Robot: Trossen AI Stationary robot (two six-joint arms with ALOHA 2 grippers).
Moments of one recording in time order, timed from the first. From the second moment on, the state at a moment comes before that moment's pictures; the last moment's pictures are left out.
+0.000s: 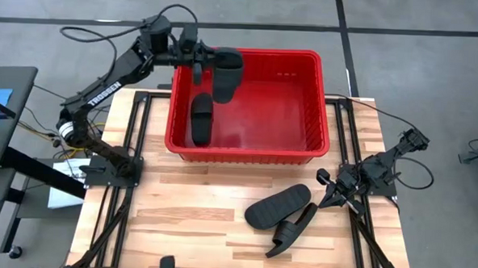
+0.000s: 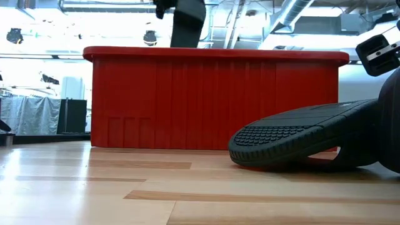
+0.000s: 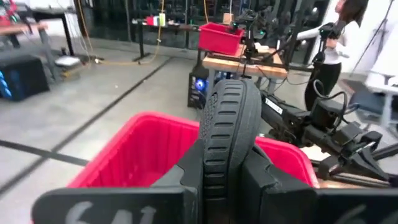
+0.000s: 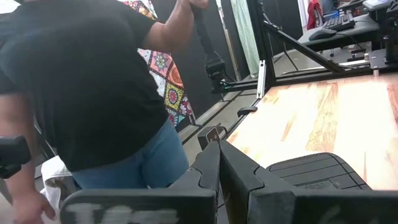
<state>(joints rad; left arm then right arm) 0.75 1.44 1.59 -0.28 0.57 0.01 0.59 0.03 0.00 0.02 -0.07 0.28</state>
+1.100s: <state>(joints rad) 0.82 1.44 1.04 0.22 0.69 -0.23 0.59 0.03 0.00 0.02 -0.07 0.28</state>
